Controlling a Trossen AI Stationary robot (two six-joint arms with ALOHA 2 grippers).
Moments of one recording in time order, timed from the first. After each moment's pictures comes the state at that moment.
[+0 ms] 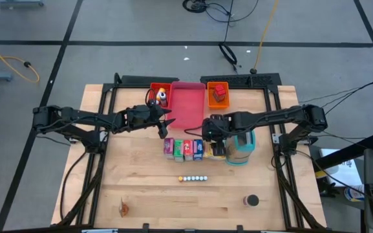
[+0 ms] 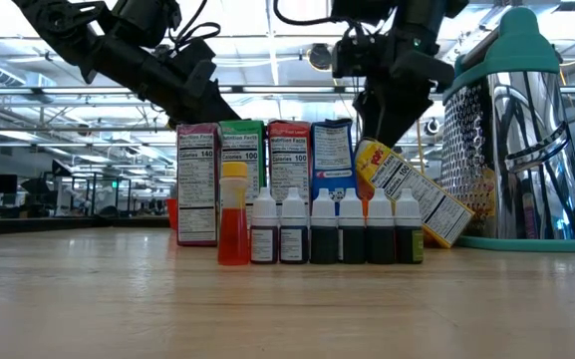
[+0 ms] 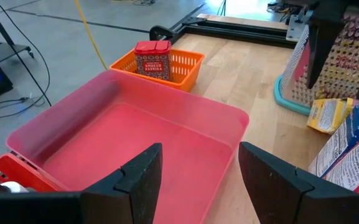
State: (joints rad) left arm 0.20 1.29 0.58 0.34 -0.21 -0.05; right arm -0.02 1.61 1.20 -0.76 0.06 -0.10
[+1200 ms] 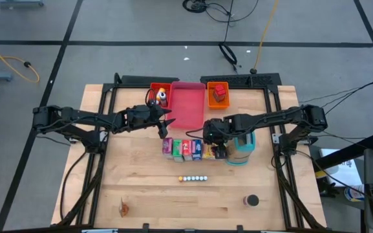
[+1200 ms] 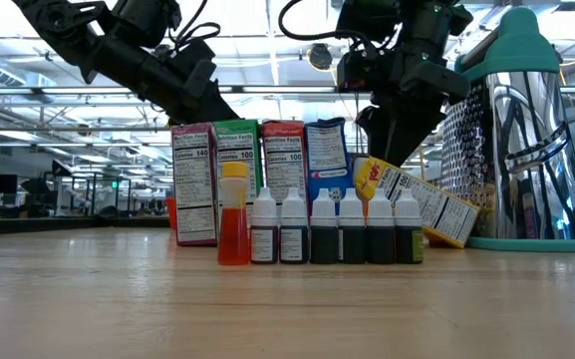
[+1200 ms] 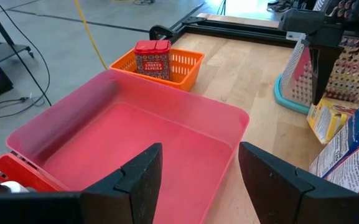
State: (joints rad) left arm 0.20 1.29 0.58 0.34 -0.21 -0.05; right arm -0.02 1.61 1.12 -0.69 -0.04 -0.11
